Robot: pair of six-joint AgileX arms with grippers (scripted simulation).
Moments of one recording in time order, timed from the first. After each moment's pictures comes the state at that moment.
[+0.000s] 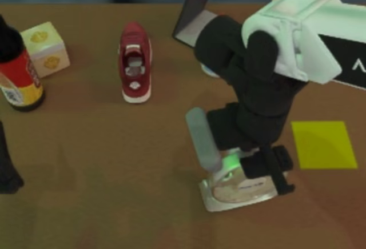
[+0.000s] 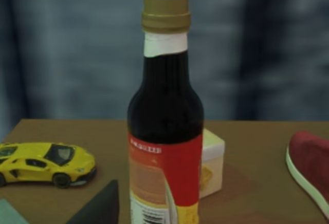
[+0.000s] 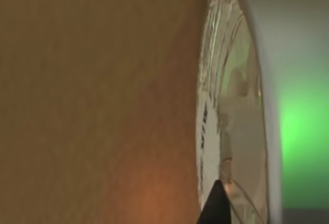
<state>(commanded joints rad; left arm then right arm) 0.00 0.00 0.00 0.00 0.00 0.00 0.75 1.88 1.47 -1.17 0.00 -1.06</state>
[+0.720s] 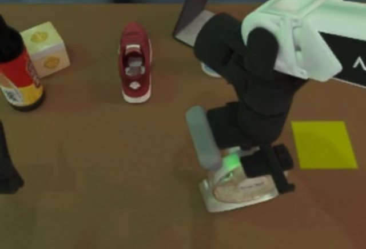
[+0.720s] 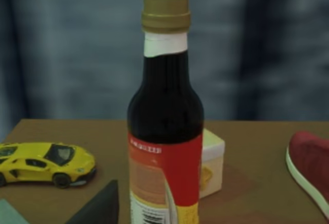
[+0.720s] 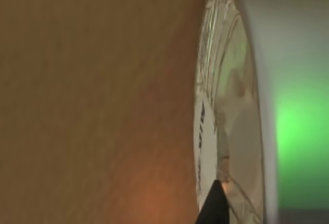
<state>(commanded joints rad) 0.00 0.00 0.00 0.00 0.00 0.00 0.75 1.88 1.49 -1.19 0.00 -1.06</state>
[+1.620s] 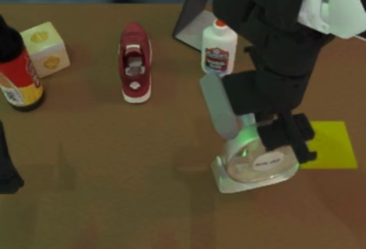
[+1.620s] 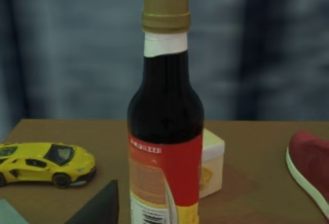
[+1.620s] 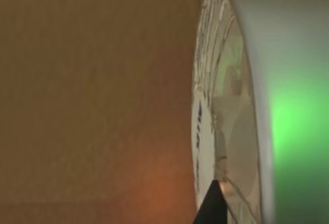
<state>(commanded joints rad) 0.00 0.00 0.00 0.00 0.00 0.00 0.68 1.87 1.66 -1.37 0.00 -1.10</state>
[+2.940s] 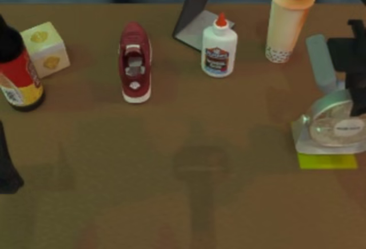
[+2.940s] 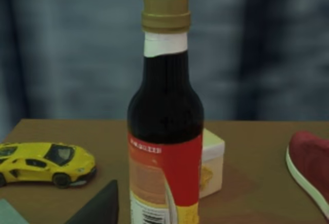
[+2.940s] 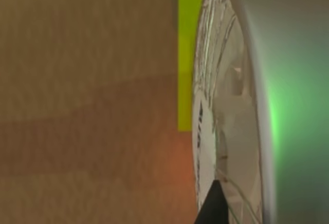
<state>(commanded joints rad) 0.00 0.00 0.00 0.00 0.00 0.00 0.24 1.84 1.55 -1.26 0.00 -1.32</state>
